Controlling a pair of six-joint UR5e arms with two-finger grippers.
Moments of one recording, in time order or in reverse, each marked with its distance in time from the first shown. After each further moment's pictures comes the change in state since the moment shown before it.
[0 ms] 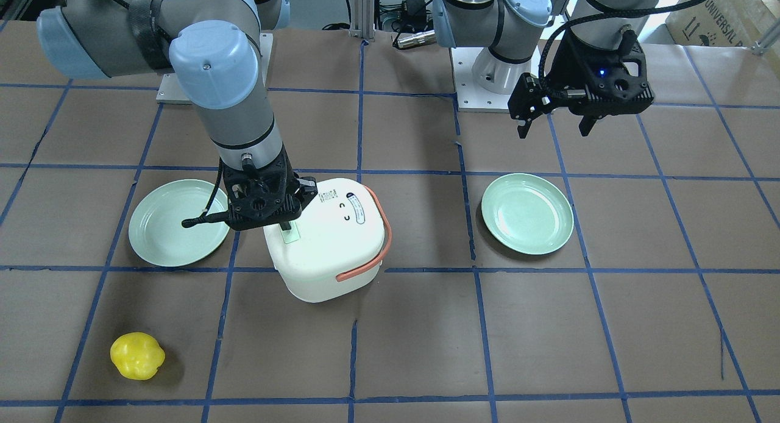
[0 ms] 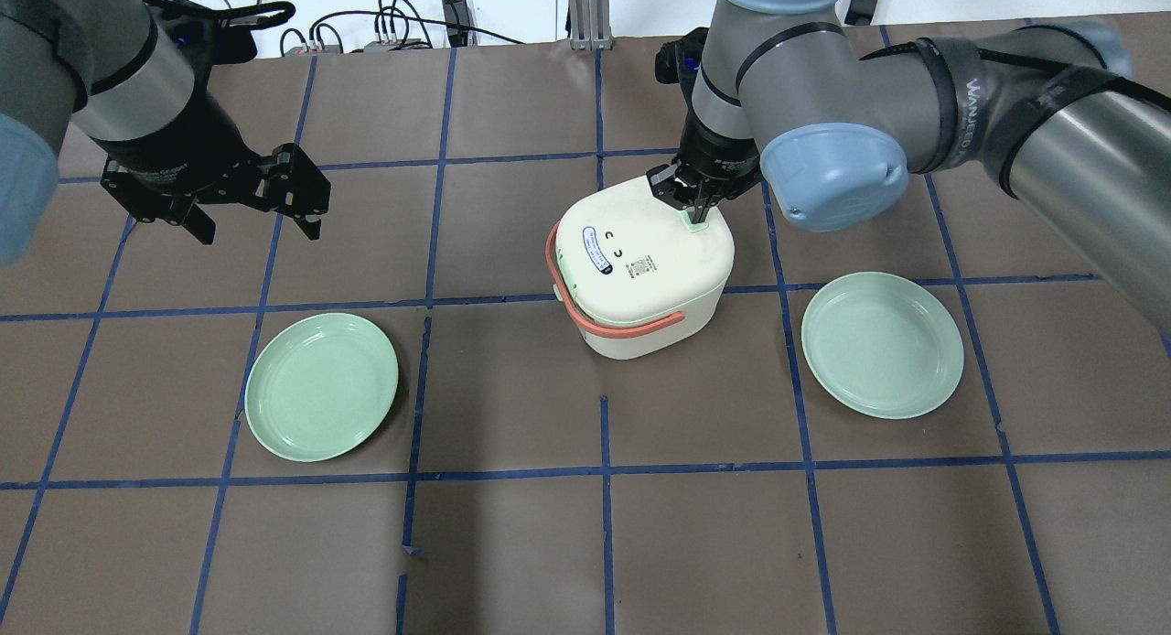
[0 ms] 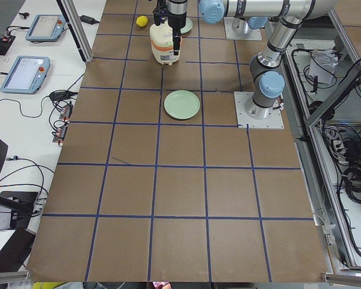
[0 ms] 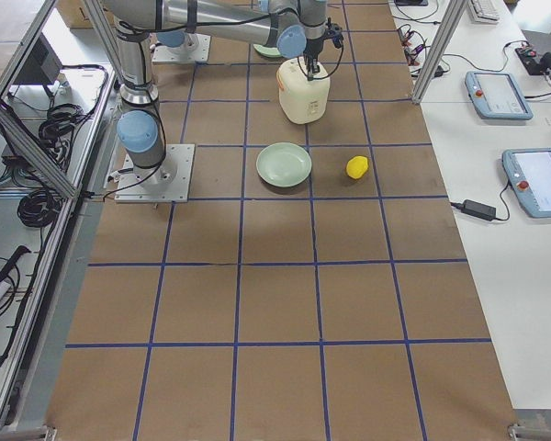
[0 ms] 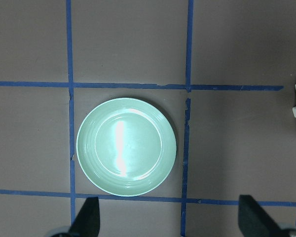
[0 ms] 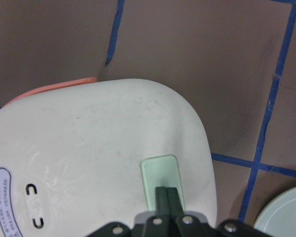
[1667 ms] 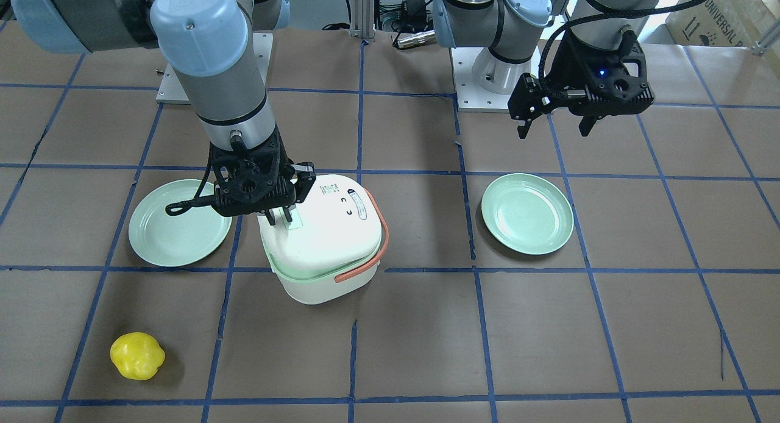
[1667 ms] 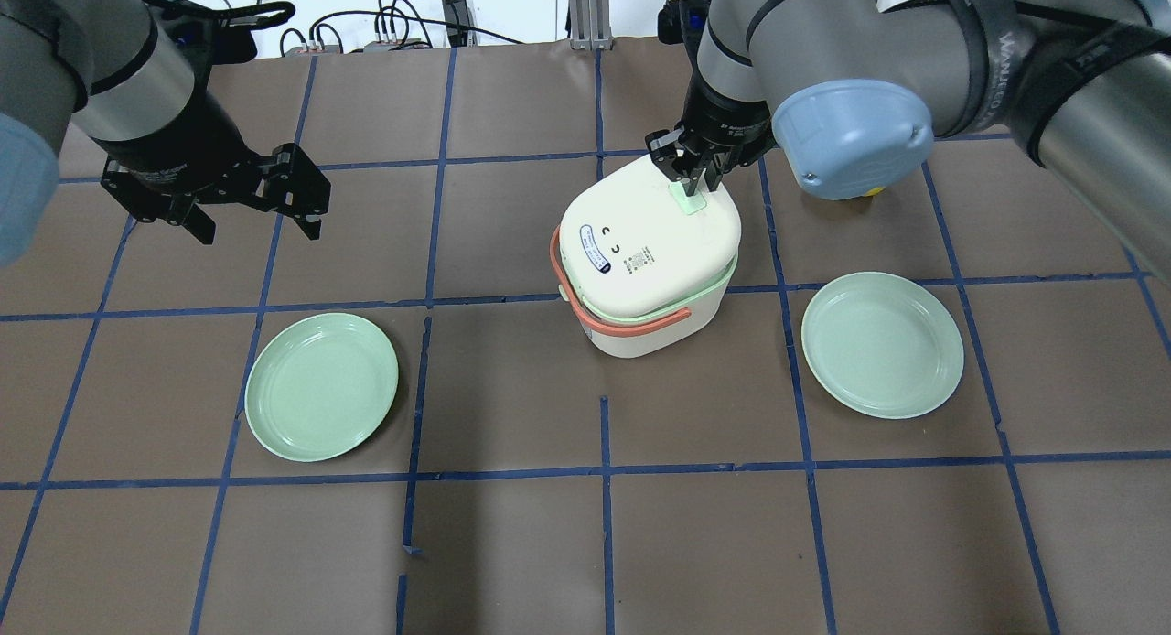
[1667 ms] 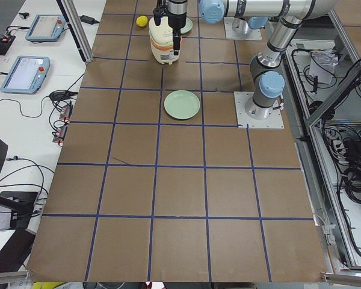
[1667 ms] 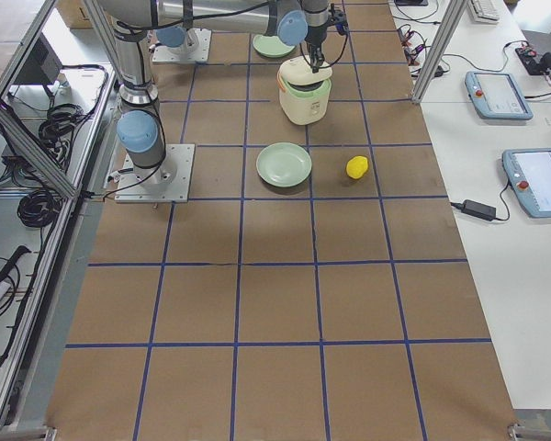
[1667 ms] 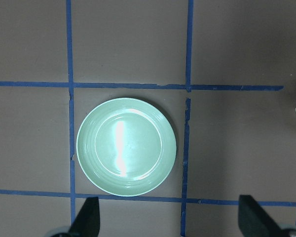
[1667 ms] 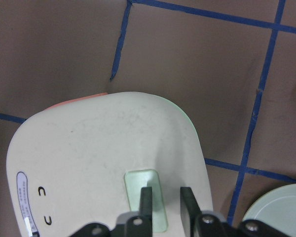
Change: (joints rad) left arm 0.000 0.000 0.000 0.000 0.000 0.000; right arm -0.002 -0.030 -0.076 0.073 -0.005 -0.004
